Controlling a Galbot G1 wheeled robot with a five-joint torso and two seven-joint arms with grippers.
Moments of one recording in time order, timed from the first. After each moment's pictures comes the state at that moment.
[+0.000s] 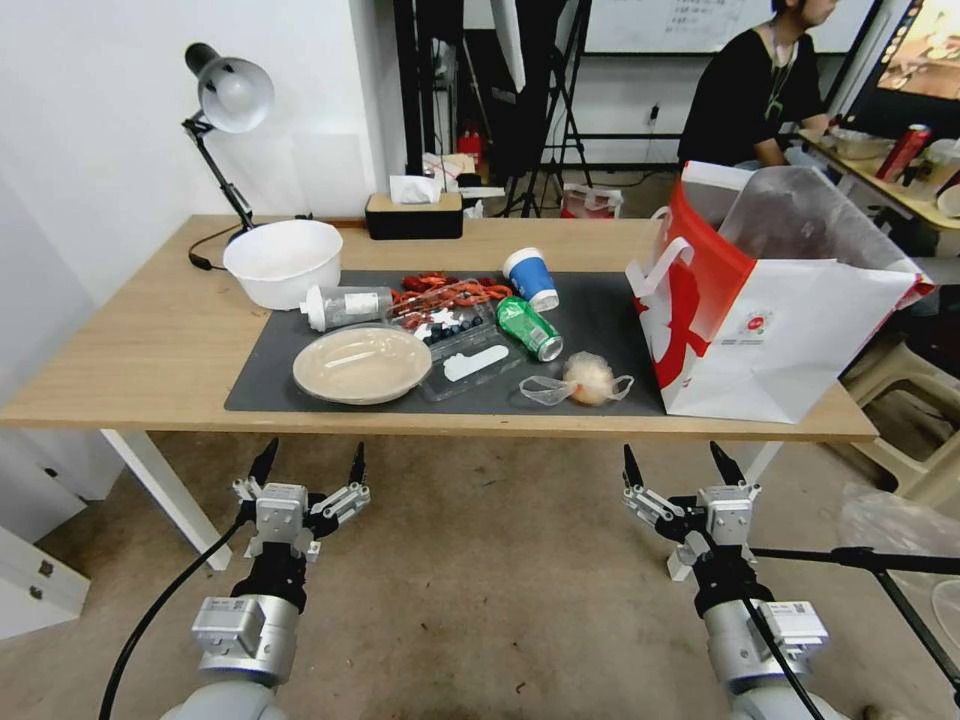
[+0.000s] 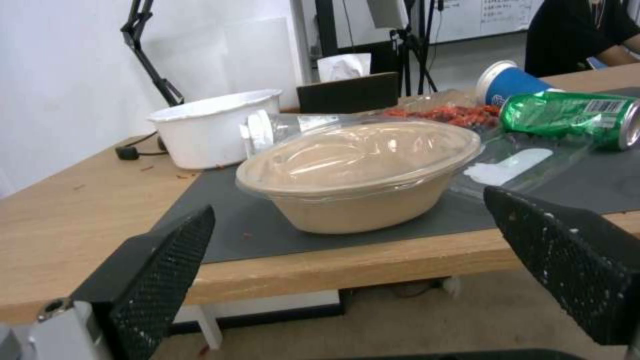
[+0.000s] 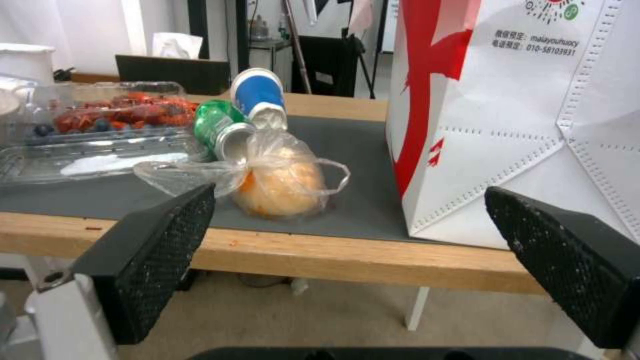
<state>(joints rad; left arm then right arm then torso) 1.80 -1.50 -0.55 -2.30 0.00 0.00 0.00 -1.80 1.50 0.55 2.30 0.00 0.00 0.00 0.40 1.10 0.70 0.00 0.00</state>
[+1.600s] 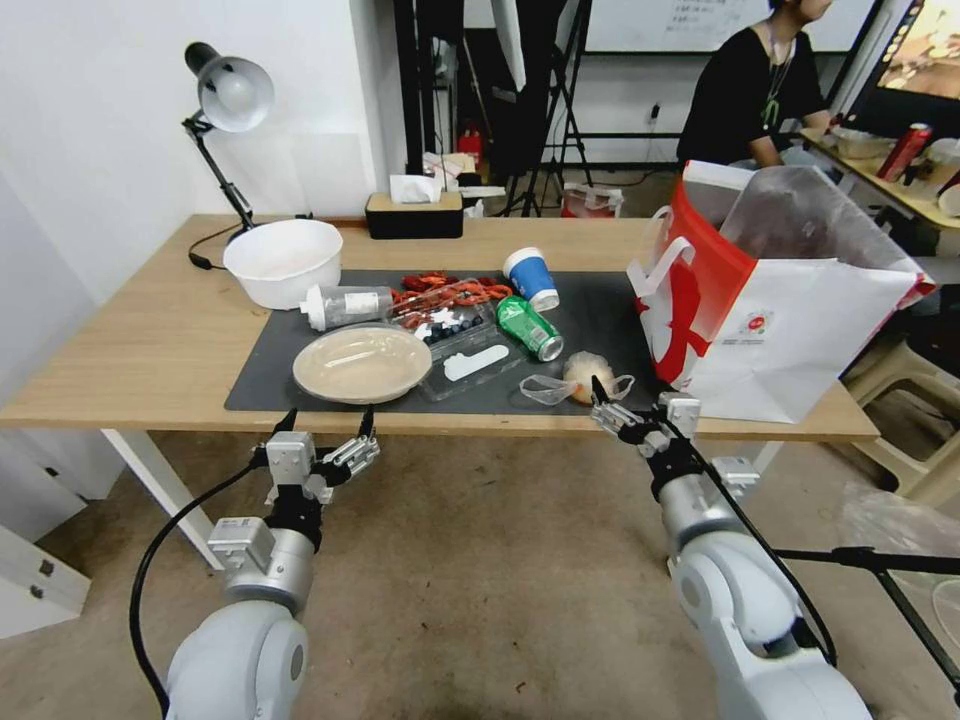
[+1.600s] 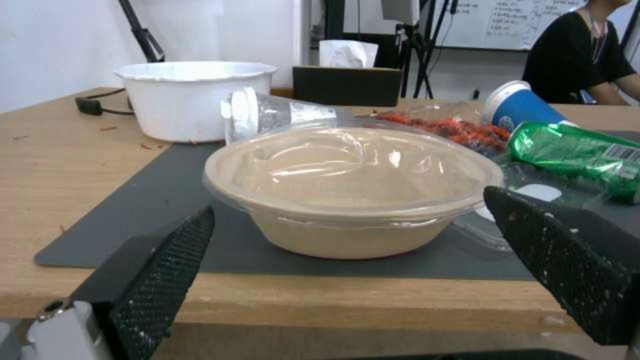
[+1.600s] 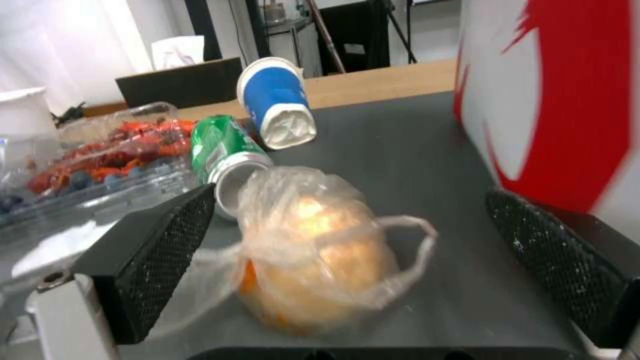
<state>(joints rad) 1.60 -1.58 -0.58 -2.24 -0.12 0.20 0.05 -1.29 1.35 0.43 2.01 0.37 -0.24 0.12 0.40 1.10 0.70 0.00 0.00</state>
